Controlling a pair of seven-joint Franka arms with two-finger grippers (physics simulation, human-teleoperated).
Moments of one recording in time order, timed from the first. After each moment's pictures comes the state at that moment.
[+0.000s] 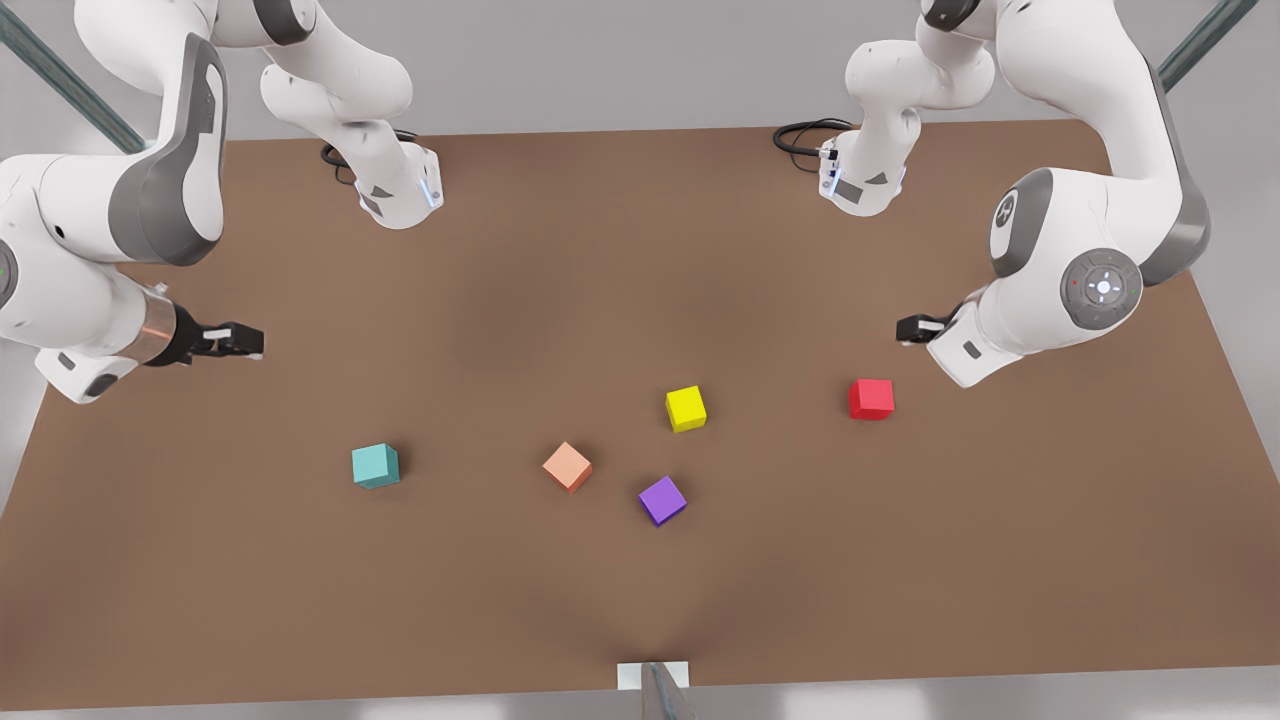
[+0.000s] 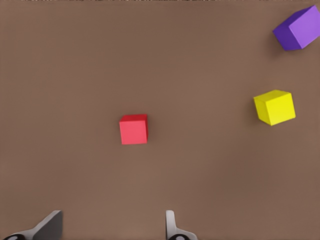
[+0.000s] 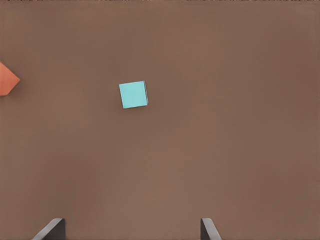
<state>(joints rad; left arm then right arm) -0.12 0.27 -0.08 -1.39 0.00 1.38 -0.07 0.06 0.21 -0.08 -1.35 -0.02 1.36 -0.09</state>
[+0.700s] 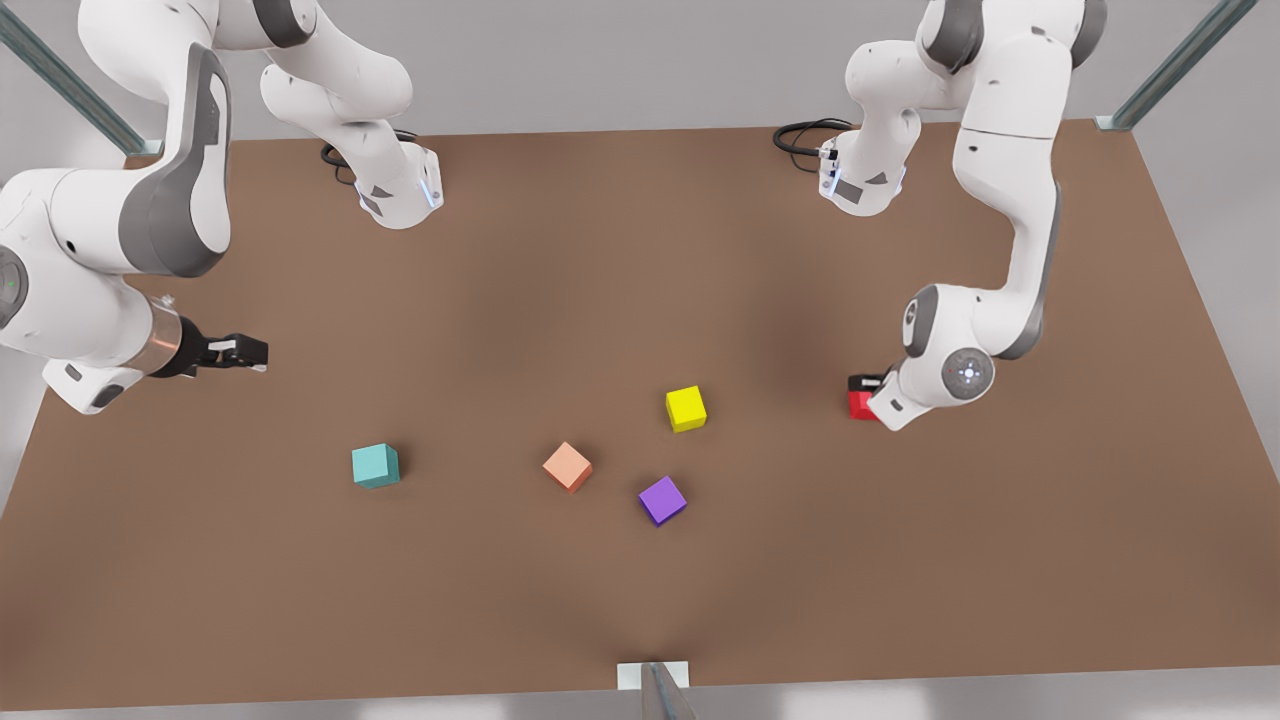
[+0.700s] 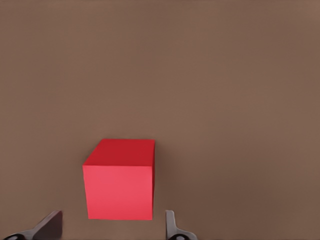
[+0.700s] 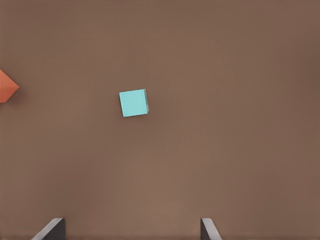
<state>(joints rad) -0.11 0.39 -0.04 -2.04 0.00 2.14 -0.08 0.06 0.22 -0.08 -1.37 -0.01 1.41 -0.09</state>
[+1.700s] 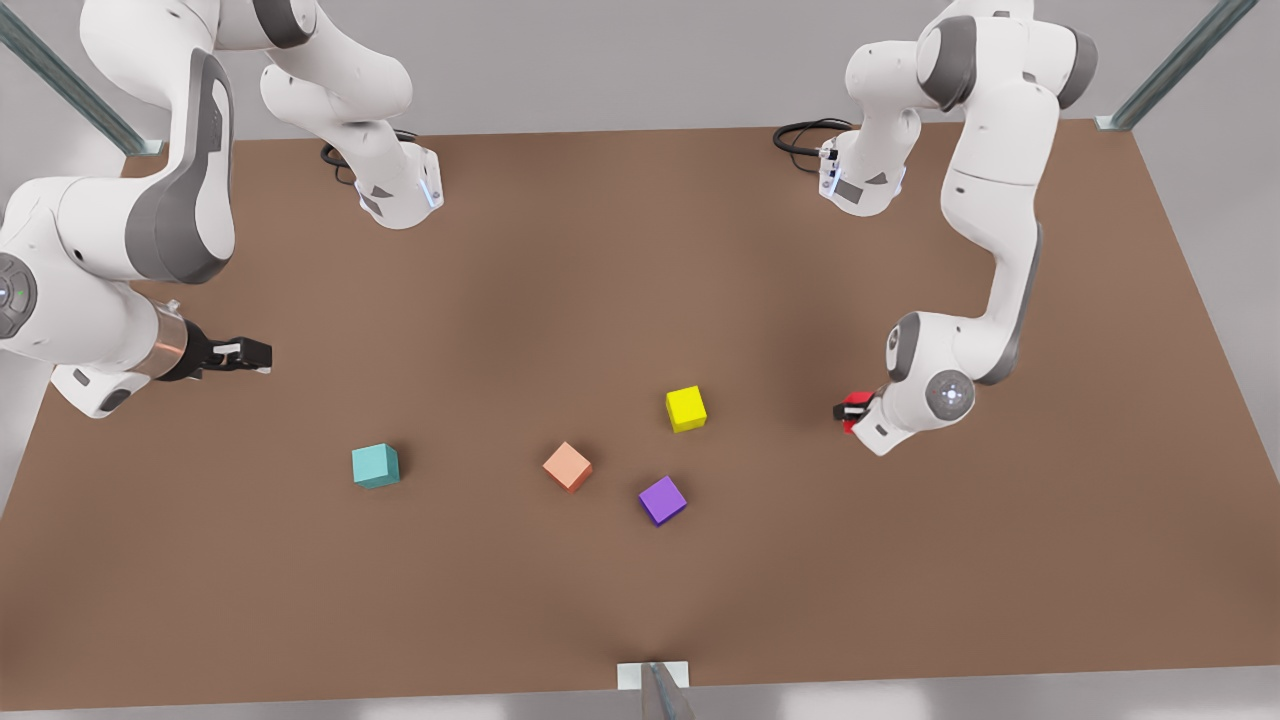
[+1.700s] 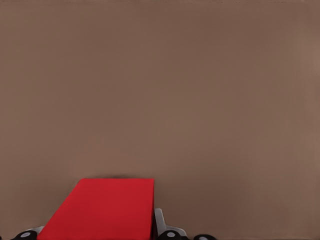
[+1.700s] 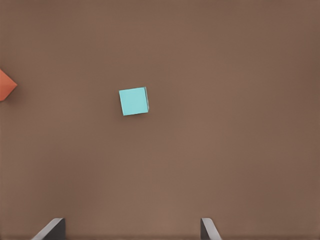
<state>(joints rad) -0.08 0.52 -0.10 -1.93 -0.04 2.26 -0.09 0.06 0.22 -0.08 -1.40 -0.01 1.42 -0.09</state>
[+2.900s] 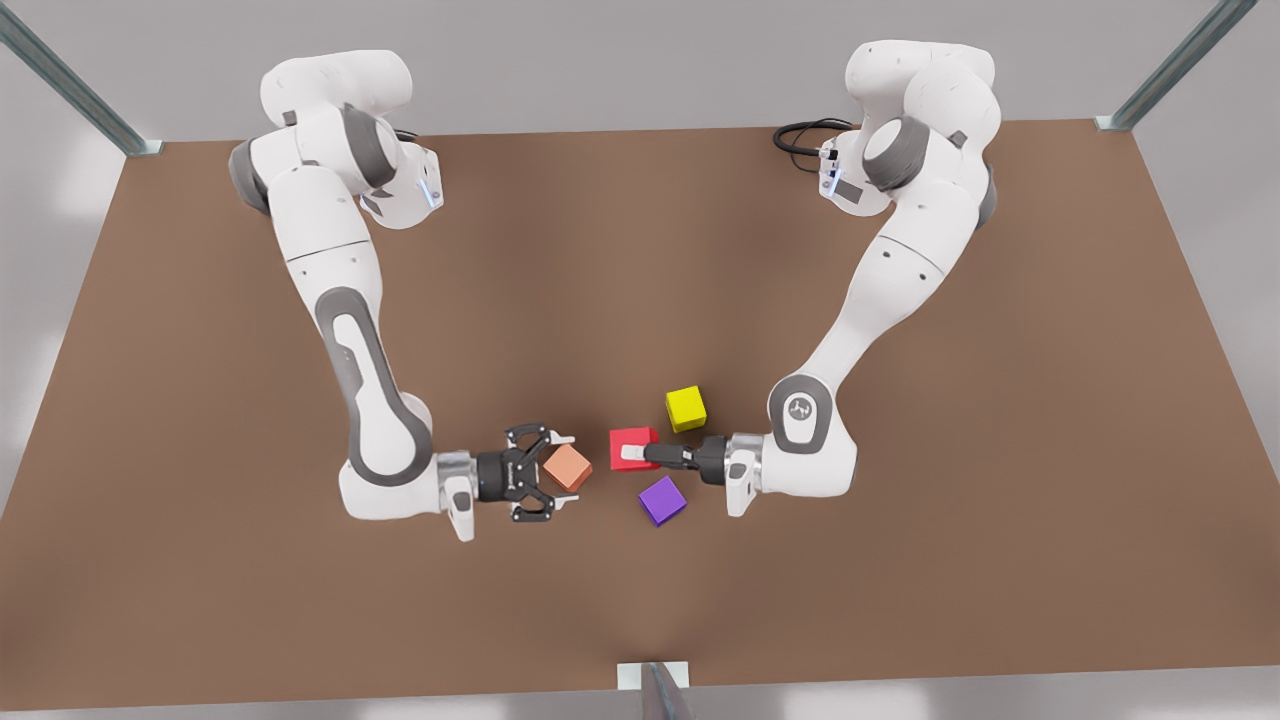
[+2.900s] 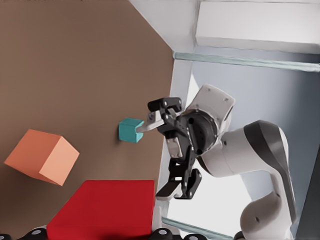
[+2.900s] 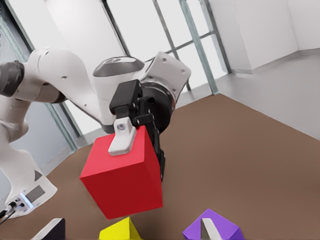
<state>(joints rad) -0.12 1.07 -0.57 -1.12 -1.04 2.16 0.26 0.24 0.87 0.05 -1.31 1.44 1.83 -1.75</state>
